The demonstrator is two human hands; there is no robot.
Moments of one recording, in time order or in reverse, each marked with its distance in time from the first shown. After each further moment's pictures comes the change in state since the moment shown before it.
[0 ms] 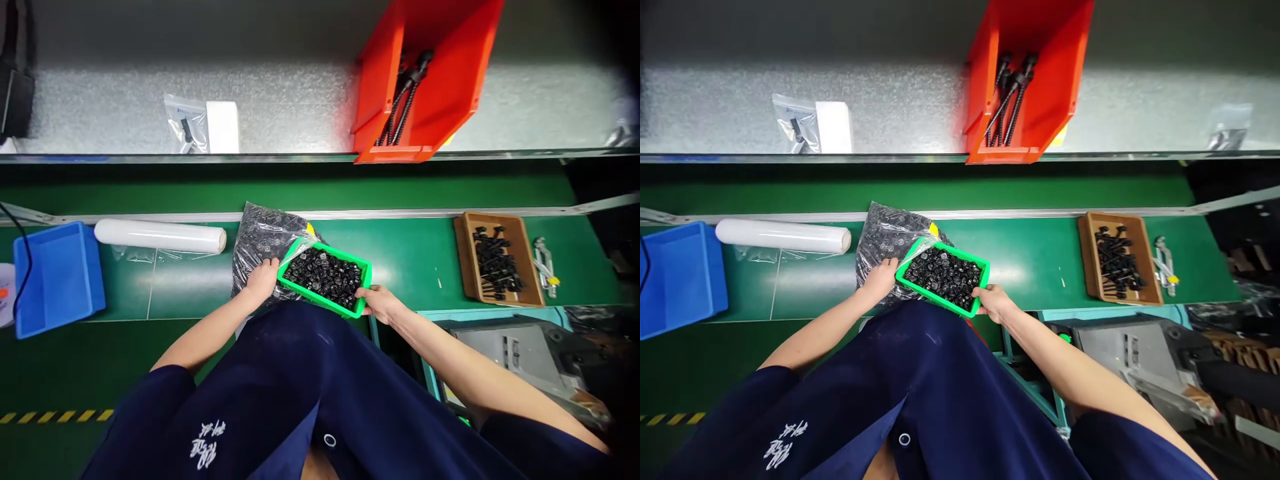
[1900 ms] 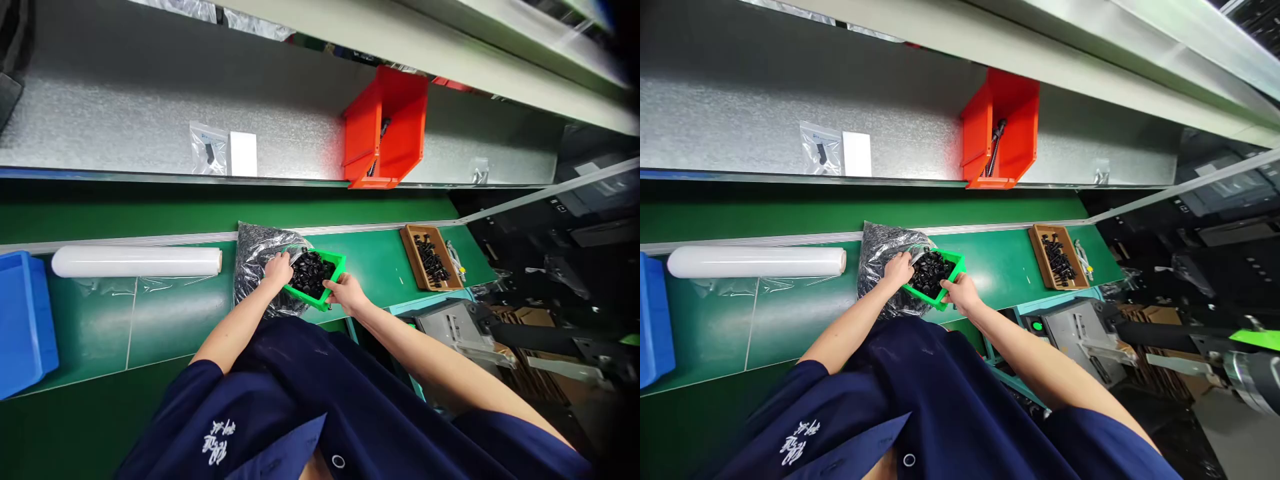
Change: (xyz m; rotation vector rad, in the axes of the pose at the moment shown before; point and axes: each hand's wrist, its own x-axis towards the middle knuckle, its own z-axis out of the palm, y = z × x) left_hand 0.064 -0.020 -0.015 -0.370 0.134 0.098; right_hand -0.065 -0.036 0.137 0.027 0.149 -0.375
